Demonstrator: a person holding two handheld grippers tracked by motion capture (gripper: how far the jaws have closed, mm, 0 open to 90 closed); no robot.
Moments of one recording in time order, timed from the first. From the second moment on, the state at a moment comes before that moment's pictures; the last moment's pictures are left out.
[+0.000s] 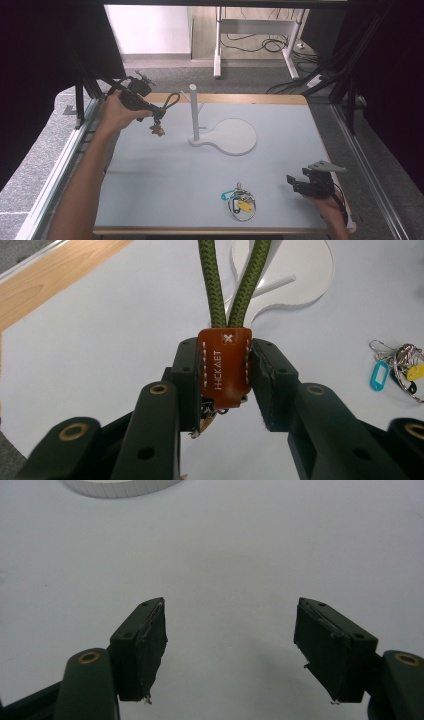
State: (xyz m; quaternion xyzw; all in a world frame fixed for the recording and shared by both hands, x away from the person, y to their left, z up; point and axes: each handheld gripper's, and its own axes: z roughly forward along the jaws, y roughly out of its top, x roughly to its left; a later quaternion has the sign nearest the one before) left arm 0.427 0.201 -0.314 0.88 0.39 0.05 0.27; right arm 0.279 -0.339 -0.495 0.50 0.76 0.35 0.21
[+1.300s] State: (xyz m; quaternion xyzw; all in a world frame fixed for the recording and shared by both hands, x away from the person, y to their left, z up) left arm 0.464 0.188 -0.314 0.88 0.39 0.03 0.26; right arm 0.280 -0.342 -0.496 0.50 0.76 0.35 0.20
